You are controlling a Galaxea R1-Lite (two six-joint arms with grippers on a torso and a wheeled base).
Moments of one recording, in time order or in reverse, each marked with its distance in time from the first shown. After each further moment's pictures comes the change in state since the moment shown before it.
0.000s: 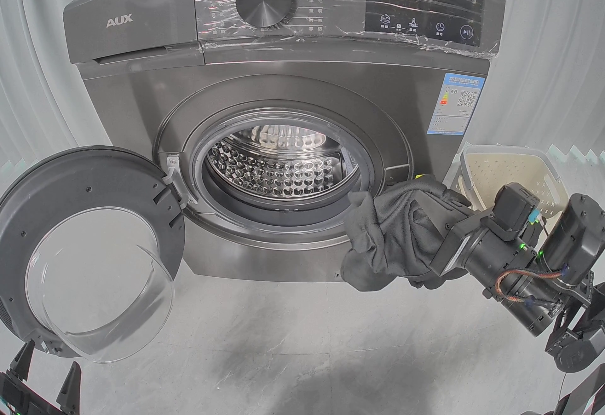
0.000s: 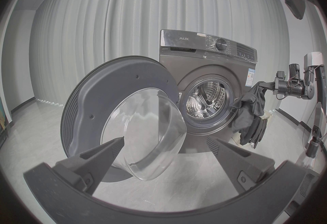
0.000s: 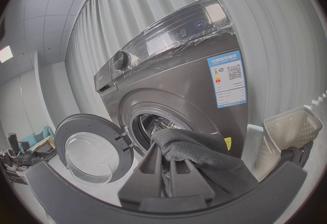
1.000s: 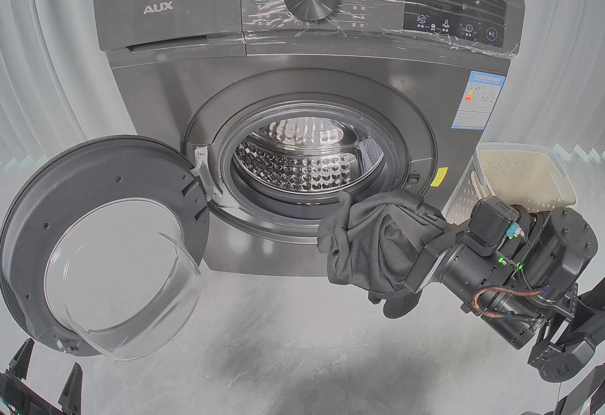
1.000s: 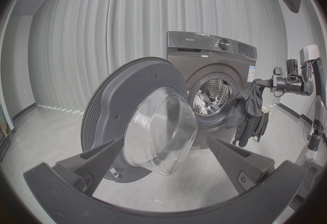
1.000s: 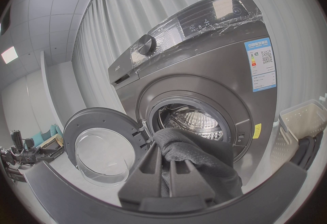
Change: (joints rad) left arm 0.001 0.000 0.000 0.000 -0.004 0.046; right arm 0.064 0.075 -0.012 -0.057 0.002 0.004
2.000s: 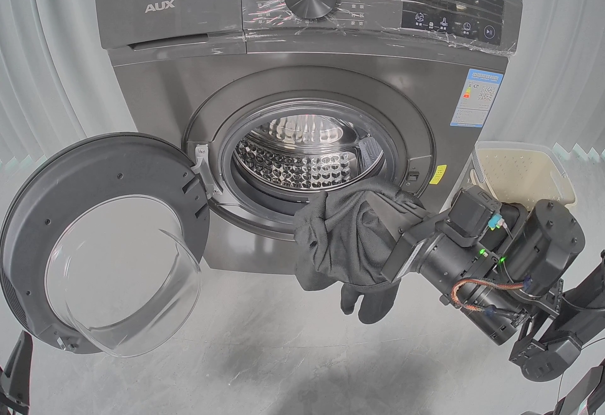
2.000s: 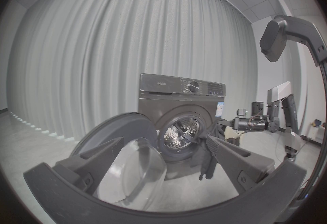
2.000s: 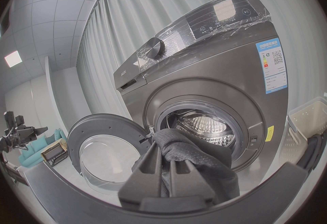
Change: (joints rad) left arm 0.041 0.145 -0.263 -0.137 -0.296 -0.071; right arm 0.024 0.067 -0.087 -0.040 0.013 0.005
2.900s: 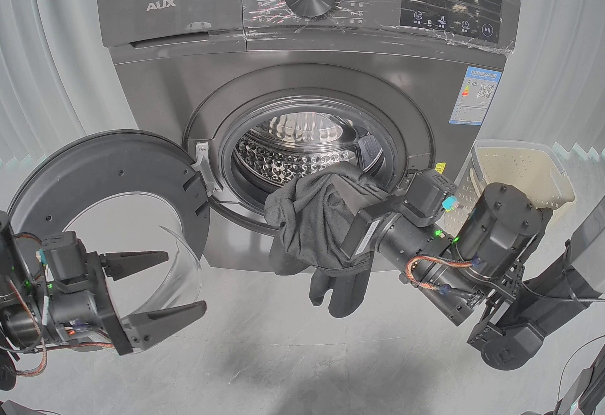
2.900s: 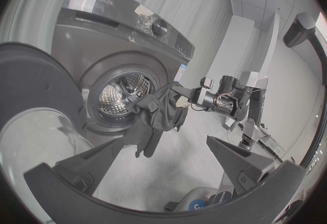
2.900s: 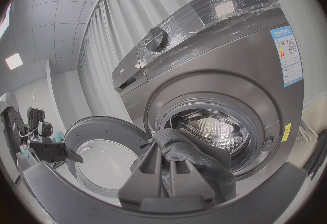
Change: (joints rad) left arm -0.401 1.012 -0.024 -0.565 -0.211 0.004; right arm -0.016 0.145 -0.183 0.006 0.030 0.014
